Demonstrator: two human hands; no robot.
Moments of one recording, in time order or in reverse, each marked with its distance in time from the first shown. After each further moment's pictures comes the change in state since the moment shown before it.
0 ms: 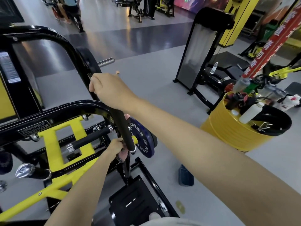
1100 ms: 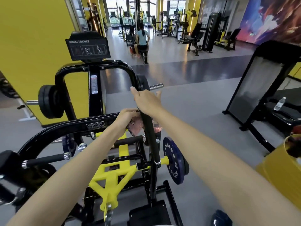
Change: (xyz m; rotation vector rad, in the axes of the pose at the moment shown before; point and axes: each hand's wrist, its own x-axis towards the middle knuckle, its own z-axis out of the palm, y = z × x) left_hand -0.162 0.130 -0.076 -0.347 0.239 0.477; right_hand -0.007 -0.002 -0.006 -0.183 -0.013 0.001
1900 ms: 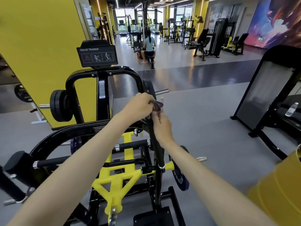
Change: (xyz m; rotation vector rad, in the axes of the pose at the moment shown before) left_hand -0.020 0.085 0.030 1.081 0.052 0.446; right_hand -0.054 0.046 0.049 0.581 0.244 0.130
